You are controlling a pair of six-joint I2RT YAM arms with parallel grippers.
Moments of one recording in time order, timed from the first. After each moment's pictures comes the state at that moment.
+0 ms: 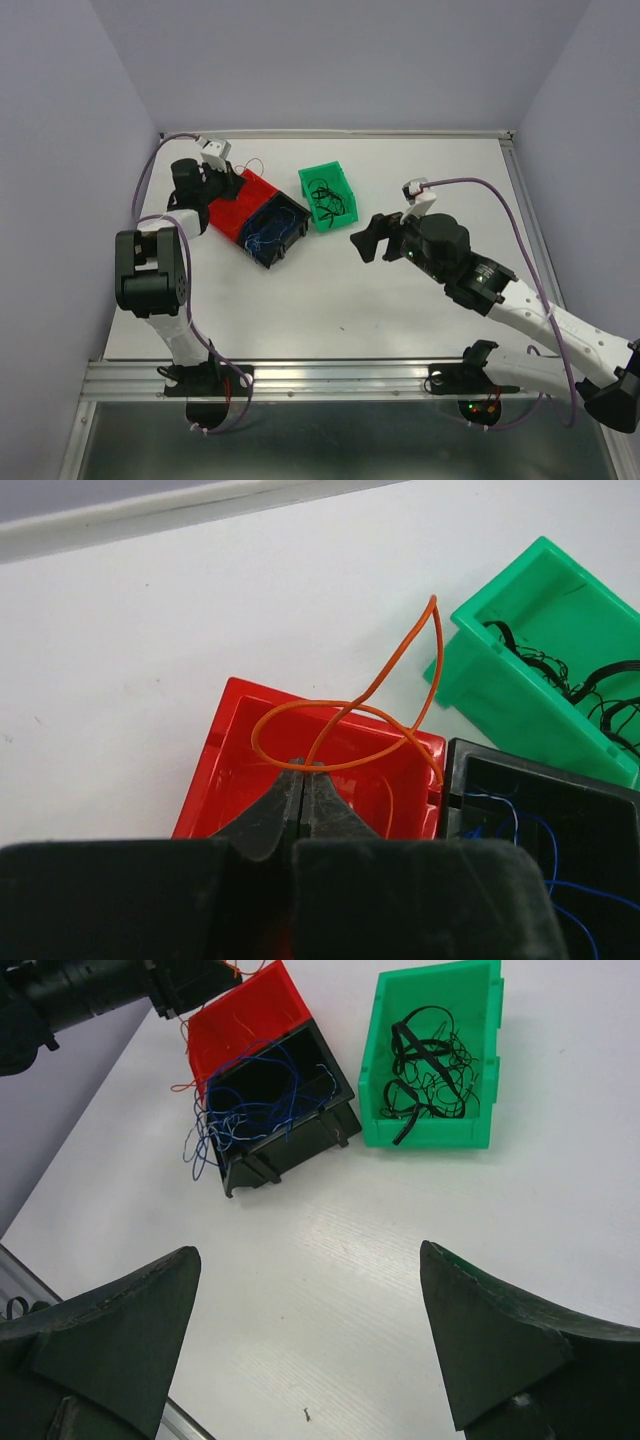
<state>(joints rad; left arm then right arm) 0.06 1.73 0.99 0.44 0.58 0.00 0.84 0.97 0.88 -0.17 0.23 0.43</state>
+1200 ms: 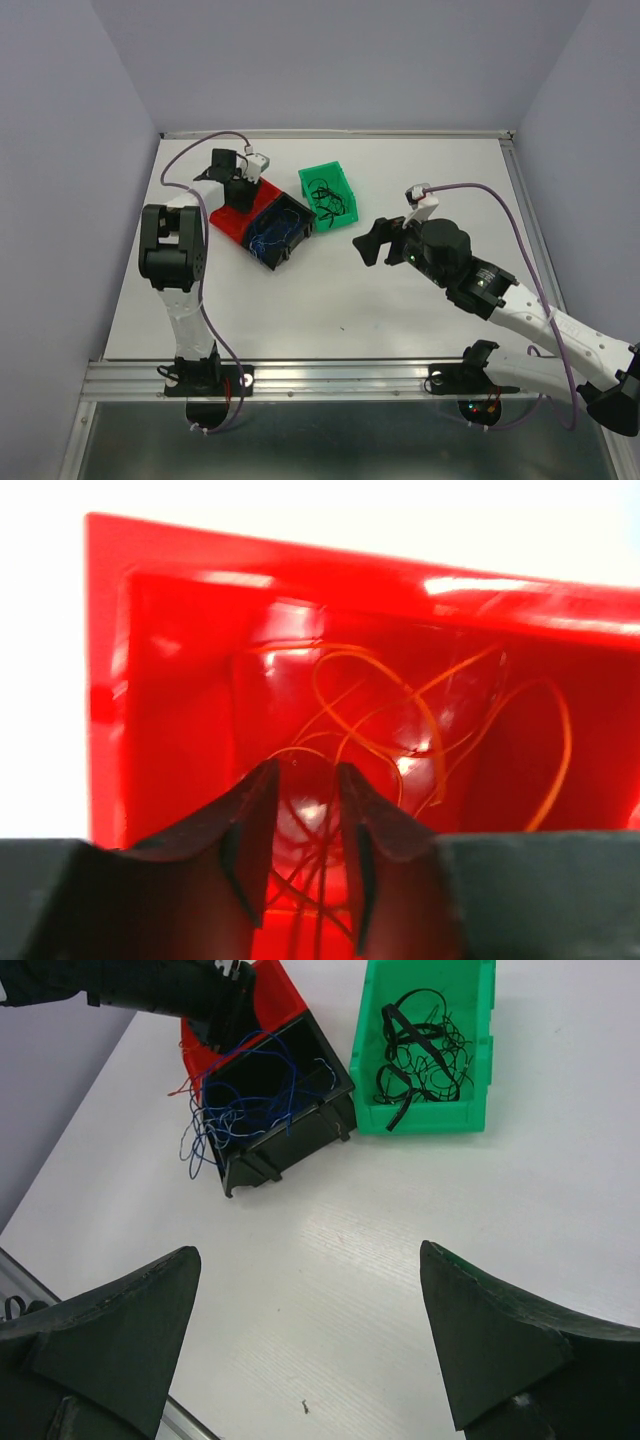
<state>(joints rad) -0.09 1.99 1.35 -0.28 0.21 0.40 0.84 0.94 0.83 -0.16 0.24 0.46</state>
